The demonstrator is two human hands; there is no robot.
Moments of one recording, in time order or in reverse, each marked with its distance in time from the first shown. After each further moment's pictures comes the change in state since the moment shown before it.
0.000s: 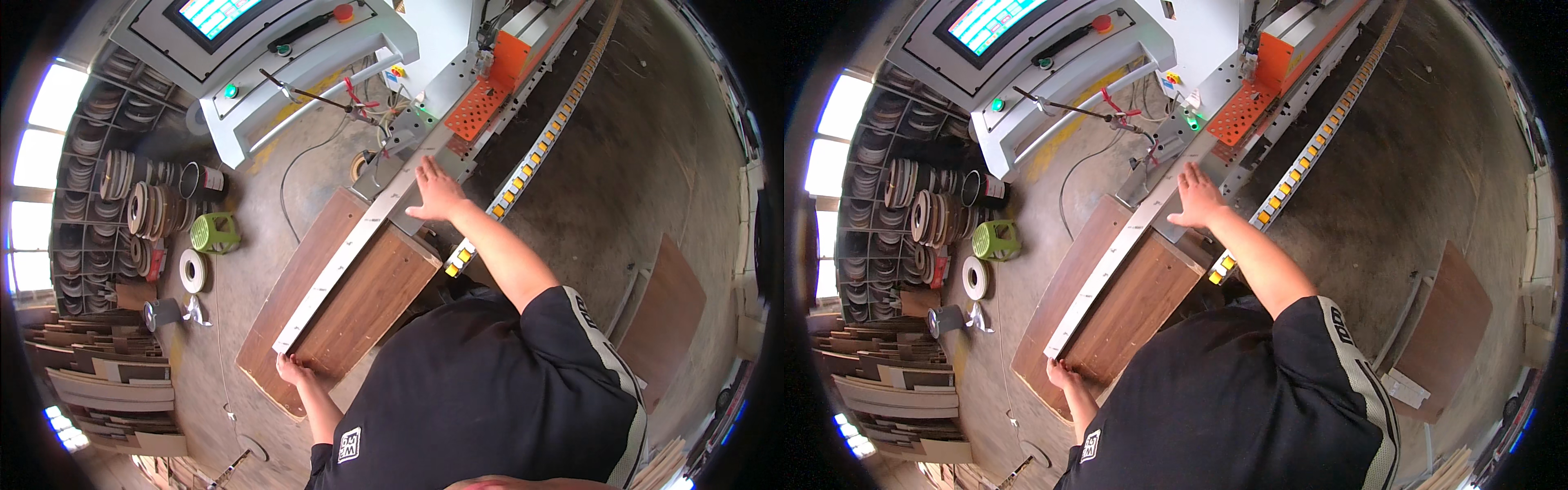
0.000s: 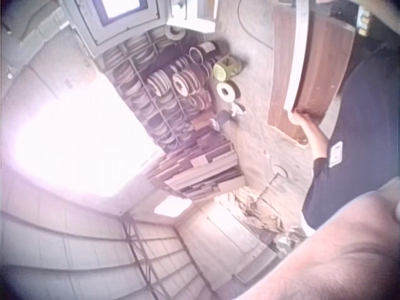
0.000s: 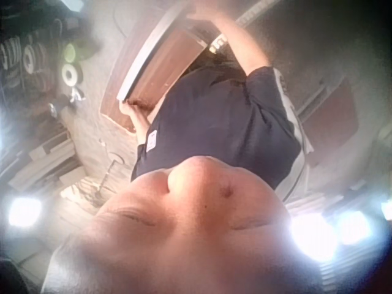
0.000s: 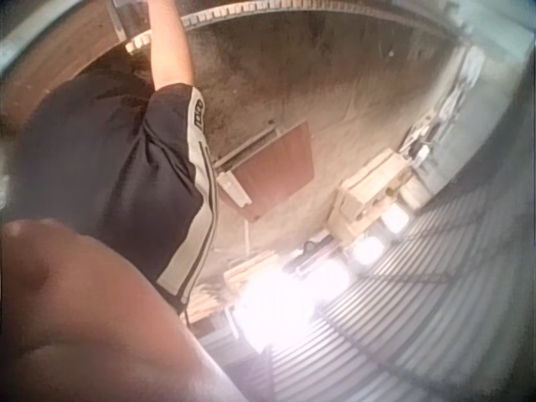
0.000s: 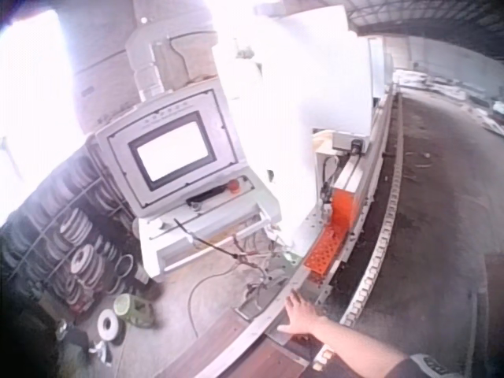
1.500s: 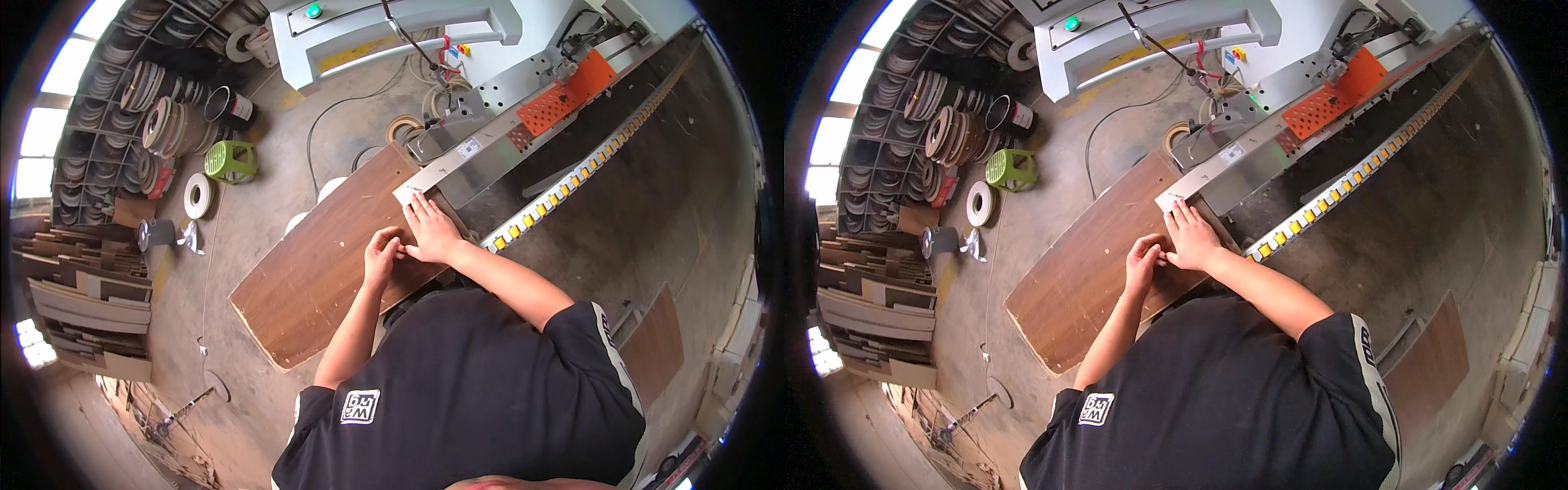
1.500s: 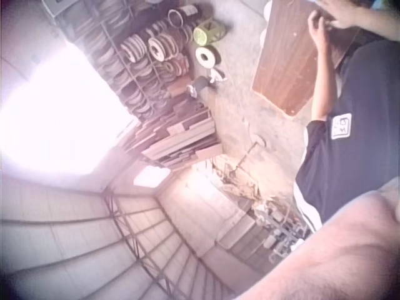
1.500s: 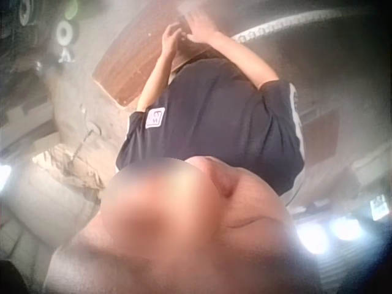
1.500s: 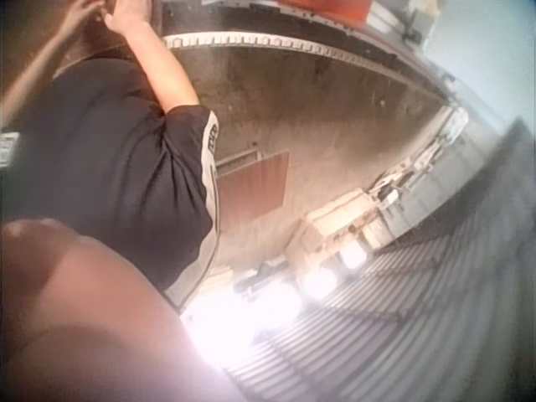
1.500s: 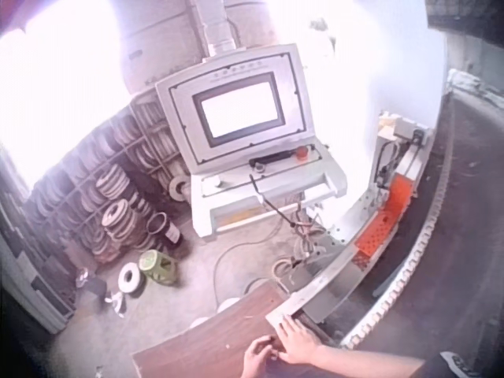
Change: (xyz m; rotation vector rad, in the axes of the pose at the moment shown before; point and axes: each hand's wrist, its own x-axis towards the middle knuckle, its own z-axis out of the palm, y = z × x) left_hand -0.167 -0.034 0.205 0.165 -1.144 -0.054; right_hand -0.063 -0.149 0.048 0.034 -0.082 -0.404
